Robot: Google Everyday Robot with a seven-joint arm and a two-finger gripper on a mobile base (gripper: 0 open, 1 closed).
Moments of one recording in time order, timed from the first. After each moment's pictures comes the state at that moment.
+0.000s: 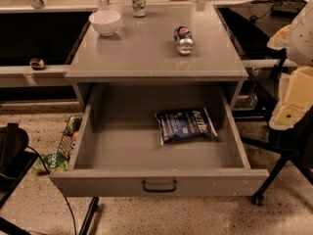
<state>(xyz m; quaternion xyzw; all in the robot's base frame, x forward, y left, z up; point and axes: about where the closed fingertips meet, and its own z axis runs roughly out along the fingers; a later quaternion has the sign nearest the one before) 0.438 -0.216 0.979 -0.60 0.78 -0.04 0.16</state>
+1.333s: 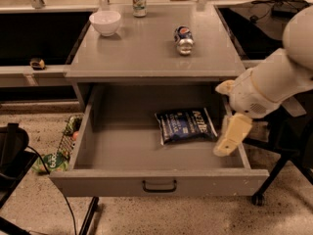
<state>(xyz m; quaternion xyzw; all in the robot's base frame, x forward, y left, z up) 0.474 -0.156 0.843 -0.62 0.75 0.09 0.22</state>
